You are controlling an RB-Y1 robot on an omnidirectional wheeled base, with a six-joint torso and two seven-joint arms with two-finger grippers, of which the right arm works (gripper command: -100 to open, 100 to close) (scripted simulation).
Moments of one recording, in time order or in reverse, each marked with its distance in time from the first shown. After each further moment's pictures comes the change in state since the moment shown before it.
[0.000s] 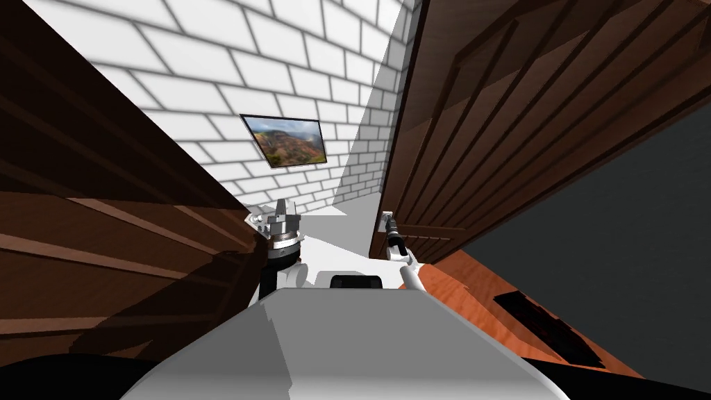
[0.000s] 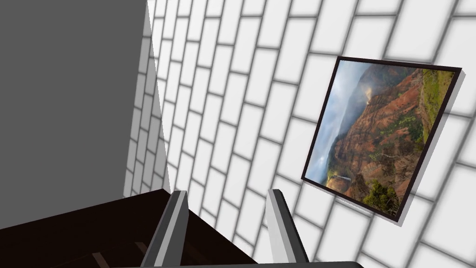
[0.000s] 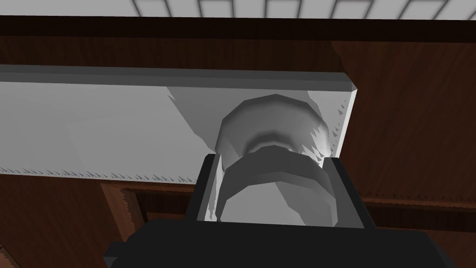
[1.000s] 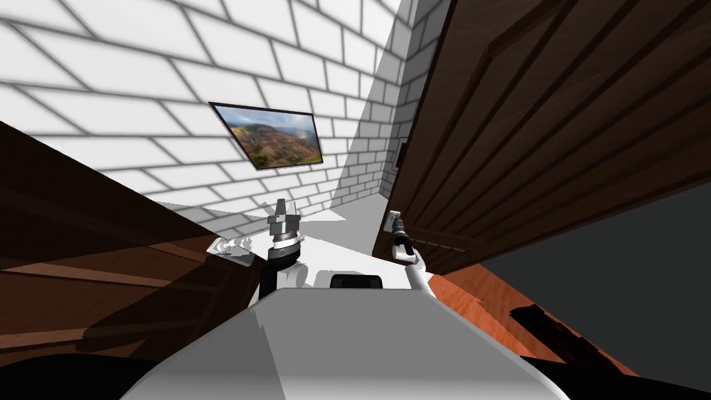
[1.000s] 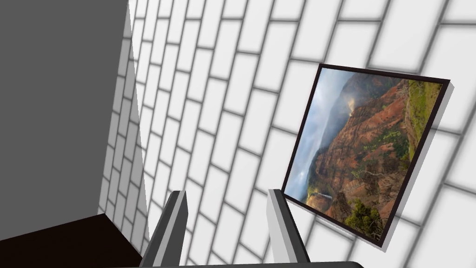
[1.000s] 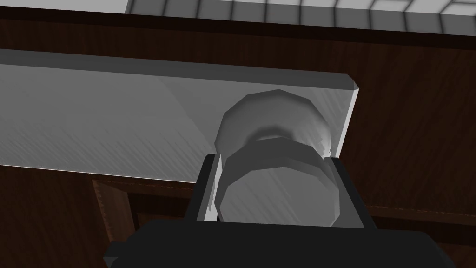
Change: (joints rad) arm -0.017 -0.028 -0.094 0.017 -0.010 -0.002 0.025
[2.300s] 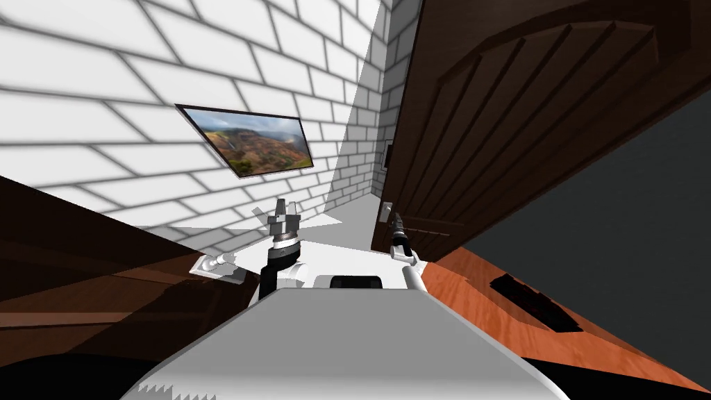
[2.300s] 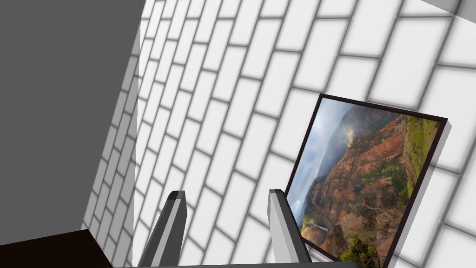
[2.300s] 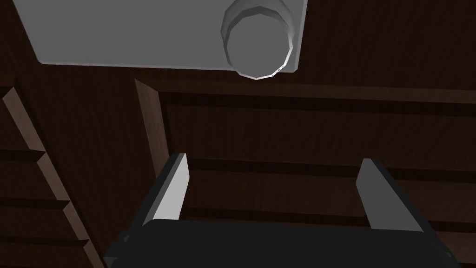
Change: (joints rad) arm 0.015 0.062 -0.036 -0.030 0.008 -0.005 0.044
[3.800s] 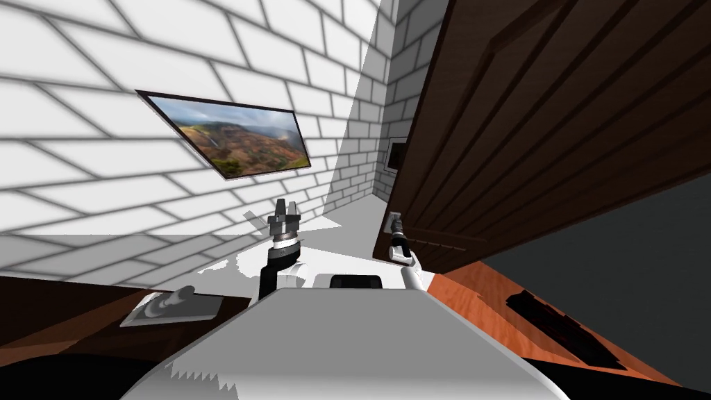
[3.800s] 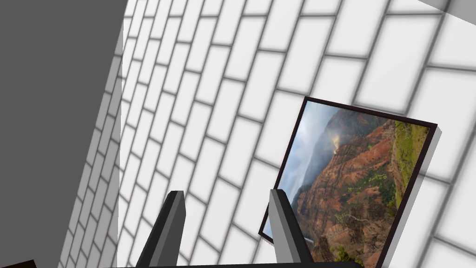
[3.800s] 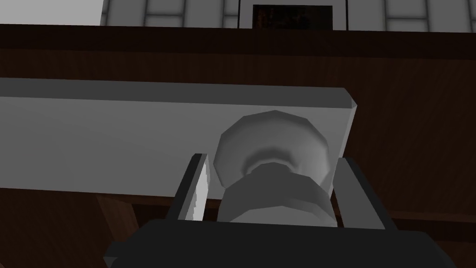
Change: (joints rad) arm 0.004 0.020 -0.002 0.004 -0.002 -0.019 0.000
